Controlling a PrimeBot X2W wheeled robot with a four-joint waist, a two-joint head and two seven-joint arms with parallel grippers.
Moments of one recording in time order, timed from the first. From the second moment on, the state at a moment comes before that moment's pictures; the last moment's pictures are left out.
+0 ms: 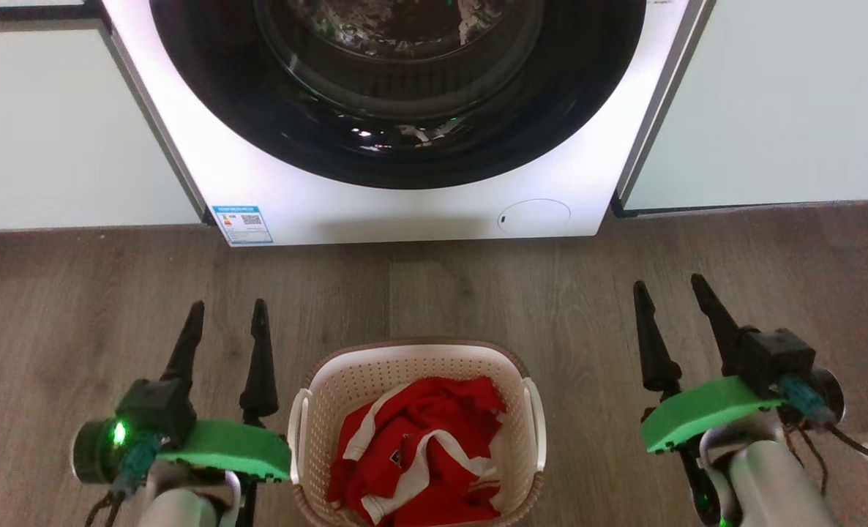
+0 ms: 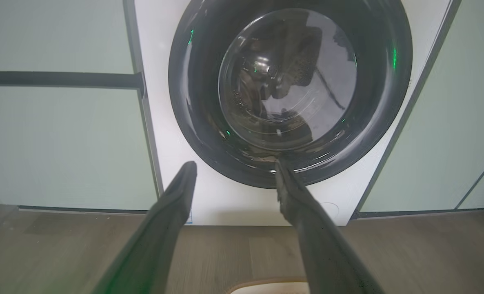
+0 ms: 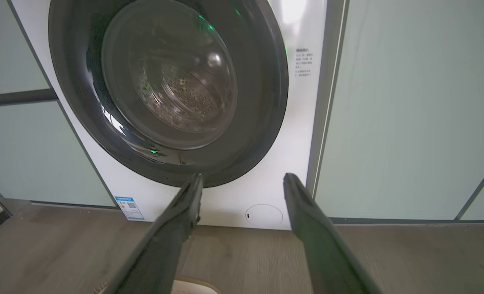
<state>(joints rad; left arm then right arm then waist) 0.02 0.09 -0.19 0.05 -0.21 0.11 -0.25 -0.09 -0.06 0.13 0.19 0.21 0.13 -0.25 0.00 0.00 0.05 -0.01</state>
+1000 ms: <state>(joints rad) 0.02 0.05 -0.12 0.04 -0.17 0.03 -0.25 -0.09 -0.06 0.12 0.18 0.20 0.13 -0.25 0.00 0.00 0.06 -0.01</state>
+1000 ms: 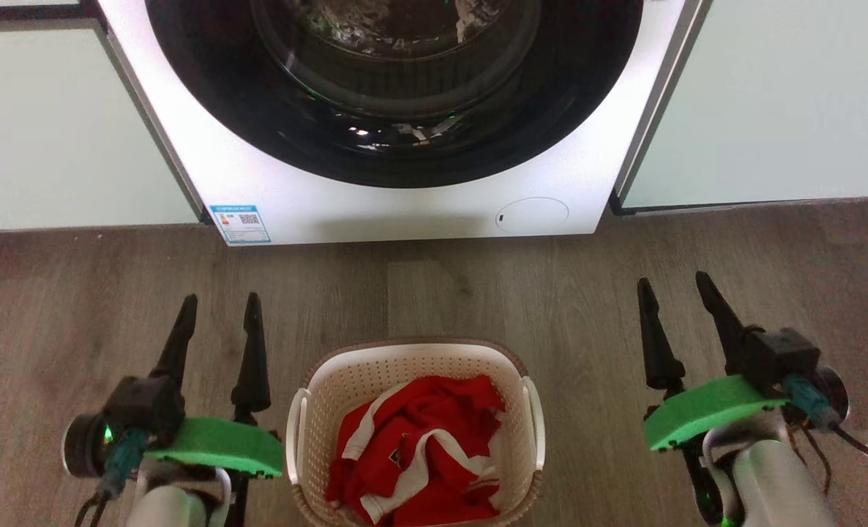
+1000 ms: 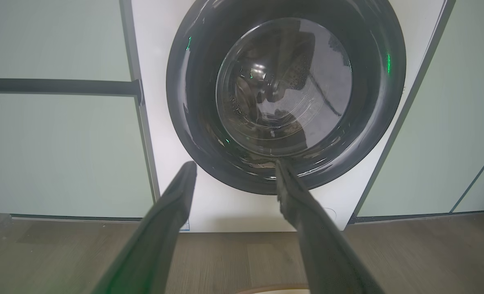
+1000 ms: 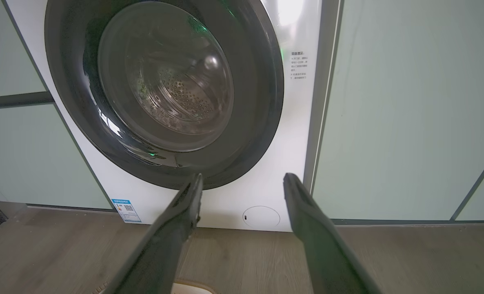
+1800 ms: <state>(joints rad) 0.02 0.05 -0.12 0.05 -0.19 0.03 -0.25 -0.09 -0.06 0.12 0.18 0.20 0.13 -0.25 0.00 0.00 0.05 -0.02</state>
